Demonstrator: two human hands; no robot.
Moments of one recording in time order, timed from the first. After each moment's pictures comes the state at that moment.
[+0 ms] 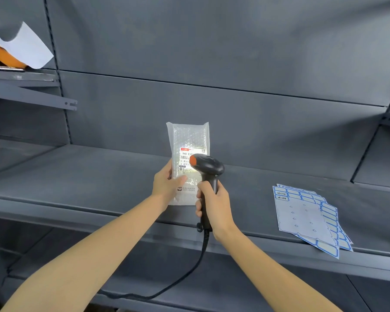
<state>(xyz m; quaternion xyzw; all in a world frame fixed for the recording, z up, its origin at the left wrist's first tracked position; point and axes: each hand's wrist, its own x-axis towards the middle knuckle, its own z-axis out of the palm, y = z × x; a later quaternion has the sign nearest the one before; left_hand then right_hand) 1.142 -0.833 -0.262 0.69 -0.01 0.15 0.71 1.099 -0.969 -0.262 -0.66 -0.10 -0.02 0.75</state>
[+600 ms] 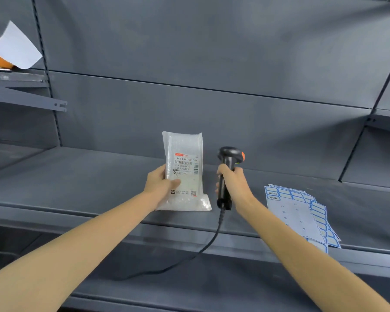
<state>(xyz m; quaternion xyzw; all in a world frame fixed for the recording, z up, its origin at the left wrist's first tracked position) 1.152 -0.824 -0.259 0.73 0.03 0.11 0.68 1.139 -1.020 -0.222 -0.74 0.00 -0.04 0.67</state>
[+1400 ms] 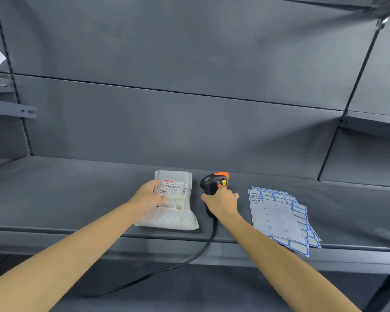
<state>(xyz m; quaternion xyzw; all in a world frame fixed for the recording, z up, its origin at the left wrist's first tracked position) 1.169 -0.833 -0.267 0.83 0.03 0.00 0.55 1.191 -1.041 -0.281 -0.93 0.09 -0.12 0.34</state>
